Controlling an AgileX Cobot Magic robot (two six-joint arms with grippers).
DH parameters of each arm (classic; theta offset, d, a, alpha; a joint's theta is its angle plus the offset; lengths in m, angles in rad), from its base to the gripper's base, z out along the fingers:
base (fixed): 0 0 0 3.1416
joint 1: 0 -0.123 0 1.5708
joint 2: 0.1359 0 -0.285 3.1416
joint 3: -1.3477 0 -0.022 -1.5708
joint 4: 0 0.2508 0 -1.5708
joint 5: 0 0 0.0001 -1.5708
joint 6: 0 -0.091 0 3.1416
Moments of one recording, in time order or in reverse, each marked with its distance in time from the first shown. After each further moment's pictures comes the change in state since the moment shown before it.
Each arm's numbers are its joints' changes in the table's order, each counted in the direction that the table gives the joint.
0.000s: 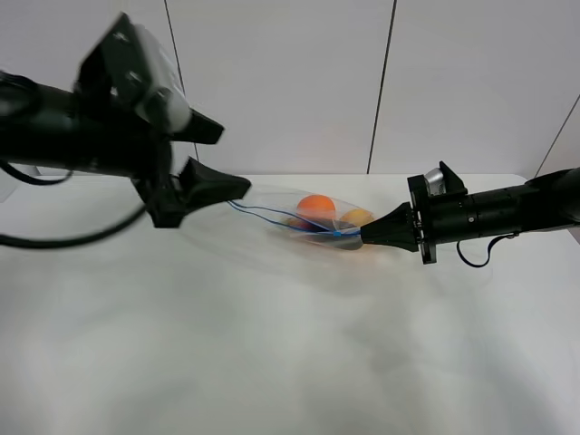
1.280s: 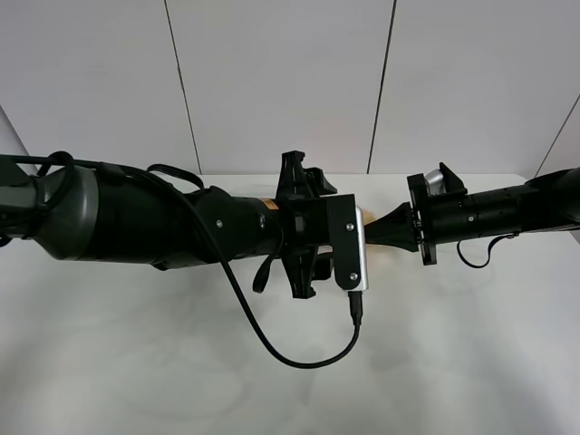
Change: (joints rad) left arm 0.394 0.459 0.088 0.401 -0.711 0.001; right arm 0.000 0.000 0.000 0.000 -0.001 -0.030
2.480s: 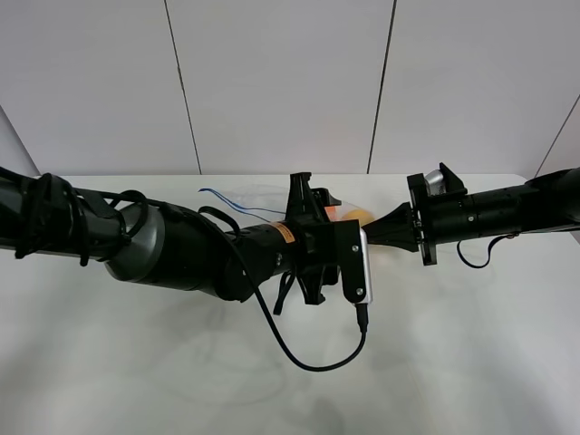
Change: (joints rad) left arm 0.000 0.163 0.002 0.309 -0.229 0.308; right arm 0.000 0.000 0.000 0.000 -0.001 -0.007
